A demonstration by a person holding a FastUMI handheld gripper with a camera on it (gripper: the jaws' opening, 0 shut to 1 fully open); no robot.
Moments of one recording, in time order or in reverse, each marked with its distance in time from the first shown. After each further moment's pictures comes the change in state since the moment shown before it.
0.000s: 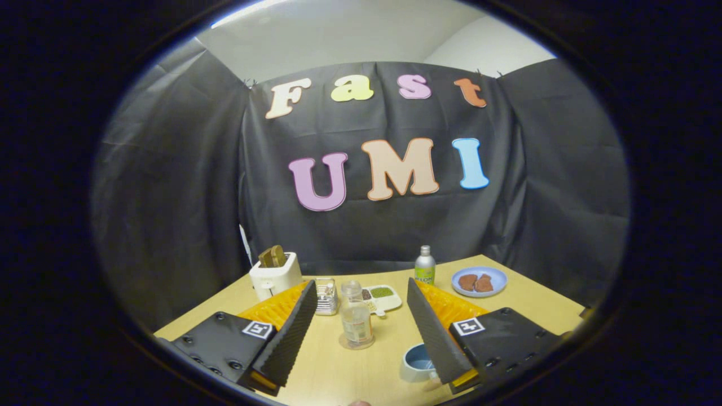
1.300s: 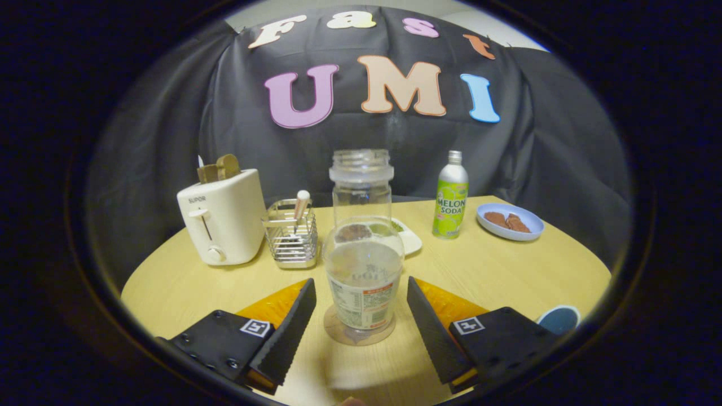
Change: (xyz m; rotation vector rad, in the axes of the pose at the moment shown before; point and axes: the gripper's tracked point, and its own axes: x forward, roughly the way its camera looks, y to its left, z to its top) arm 0.146 0.022 -0.201 -0.058 0.271 -0.109
